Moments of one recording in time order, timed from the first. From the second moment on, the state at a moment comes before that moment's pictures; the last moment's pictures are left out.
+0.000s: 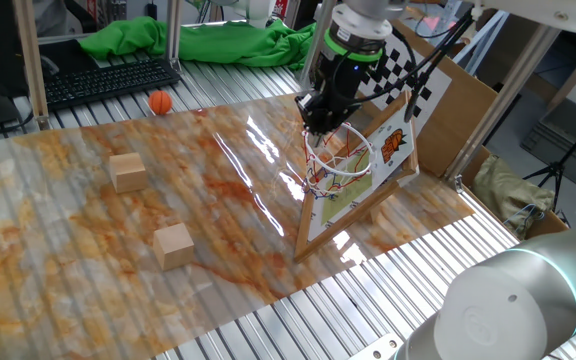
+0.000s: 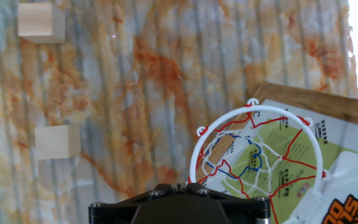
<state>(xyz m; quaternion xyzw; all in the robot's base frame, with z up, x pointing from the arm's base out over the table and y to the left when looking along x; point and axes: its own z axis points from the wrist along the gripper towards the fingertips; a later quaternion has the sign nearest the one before) 0.411 -0.023 0.282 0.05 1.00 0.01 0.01</state>
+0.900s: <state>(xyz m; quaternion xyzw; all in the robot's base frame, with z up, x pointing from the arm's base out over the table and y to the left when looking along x) 0.409 -0.024 0.282 0.05 1.00 0.01 -0.03</state>
